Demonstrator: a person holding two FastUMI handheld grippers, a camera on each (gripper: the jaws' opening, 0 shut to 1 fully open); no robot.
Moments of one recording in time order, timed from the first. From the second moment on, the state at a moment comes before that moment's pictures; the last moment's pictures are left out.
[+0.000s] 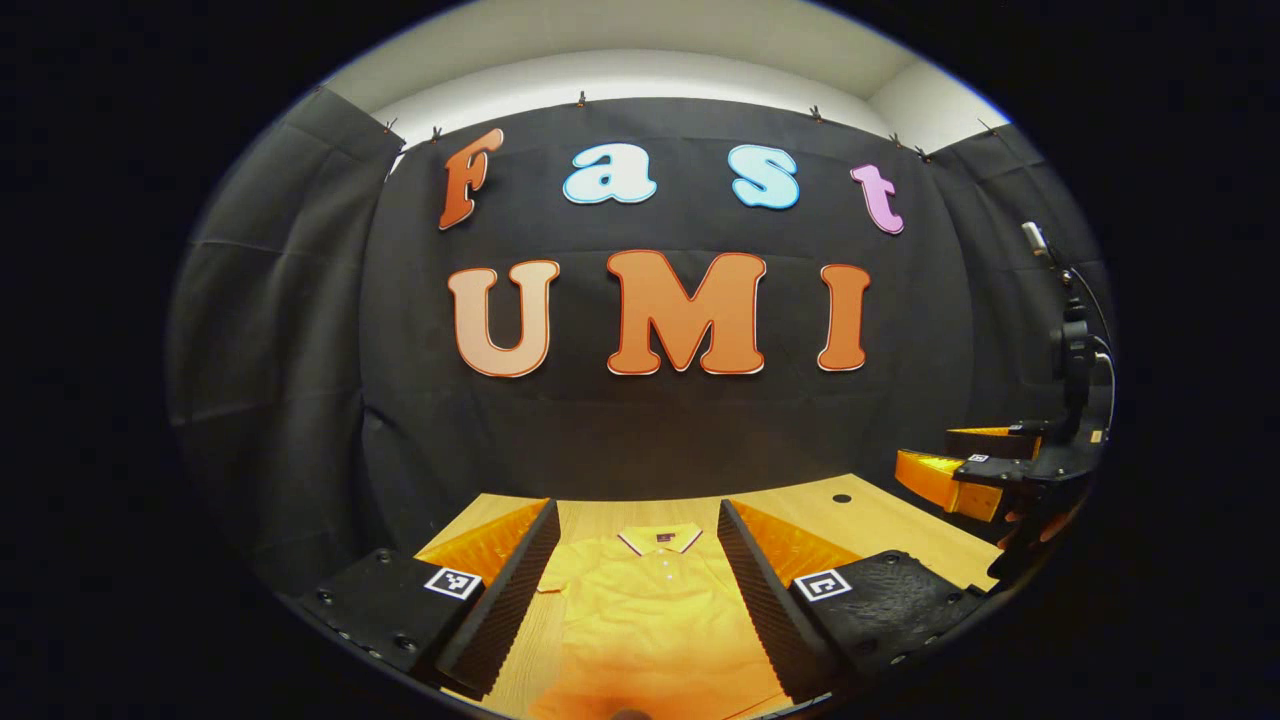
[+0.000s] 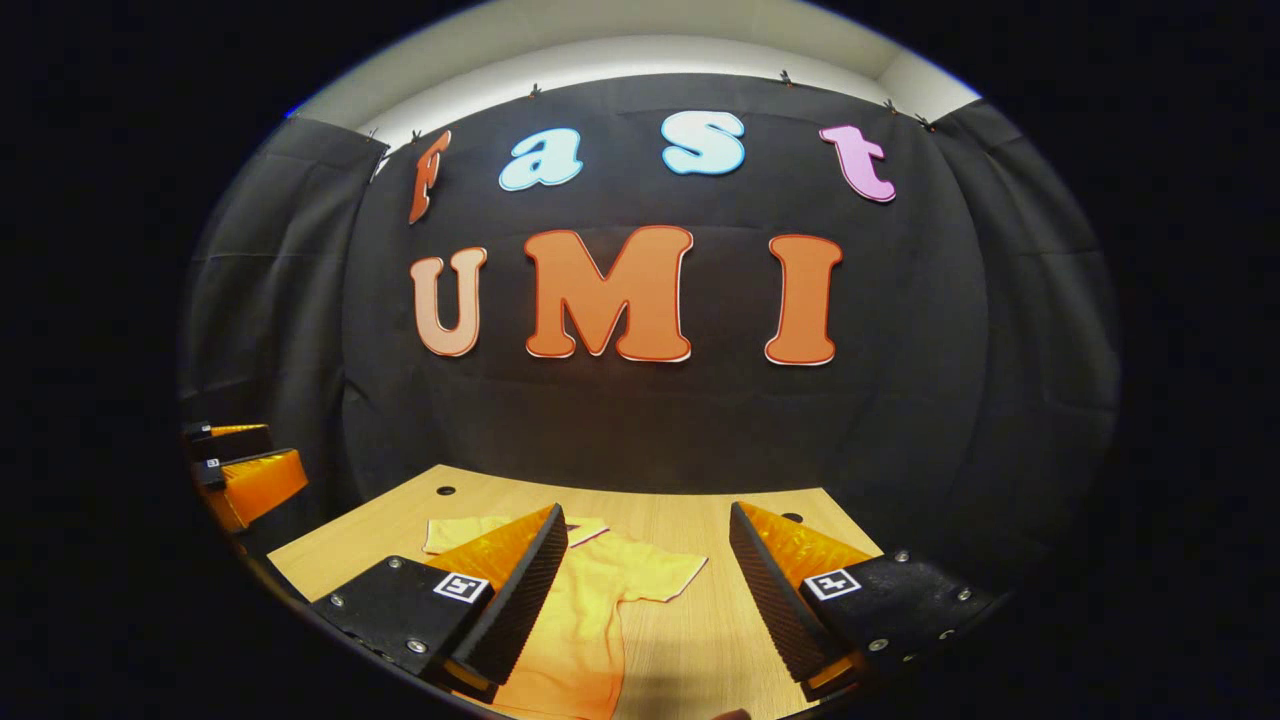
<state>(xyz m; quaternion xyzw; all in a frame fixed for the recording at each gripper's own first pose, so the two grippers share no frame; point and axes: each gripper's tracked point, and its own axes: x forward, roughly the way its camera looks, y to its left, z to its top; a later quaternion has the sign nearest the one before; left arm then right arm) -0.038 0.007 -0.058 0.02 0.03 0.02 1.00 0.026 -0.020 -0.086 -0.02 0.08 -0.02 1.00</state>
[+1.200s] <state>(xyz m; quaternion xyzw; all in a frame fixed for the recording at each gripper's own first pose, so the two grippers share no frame) -0.016 0.076 -0.099 0.04 0.08 0.19 0.98 0.193 -0.068 -0.293 0.02 0.37 -0.01 0.93</state>
